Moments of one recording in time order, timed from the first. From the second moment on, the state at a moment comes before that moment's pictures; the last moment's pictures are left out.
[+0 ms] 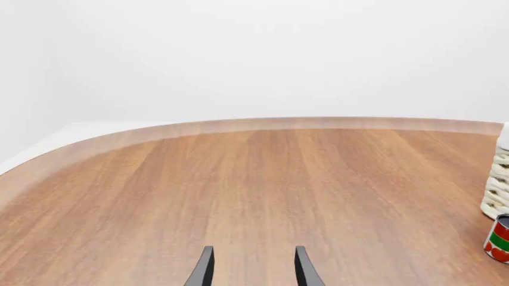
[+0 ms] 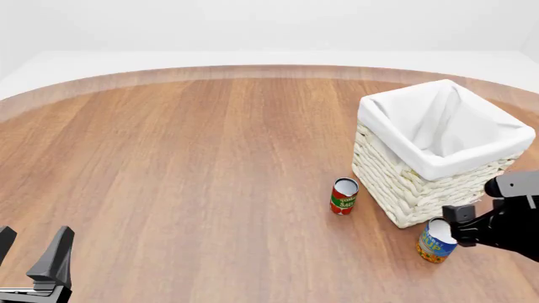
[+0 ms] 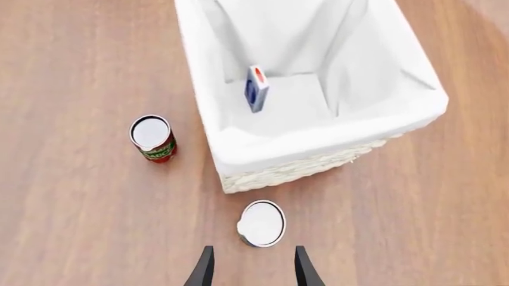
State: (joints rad) left arm 0.00 0.01 0.00 0.00 0.00; right arm -0.04 0.78 -0.53 0.52 -0.16
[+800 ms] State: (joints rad) left arm 0.00 0.01 0.00 0.00 0.00; right arm -0.09 0.88 -0.45 0.39 -0.17
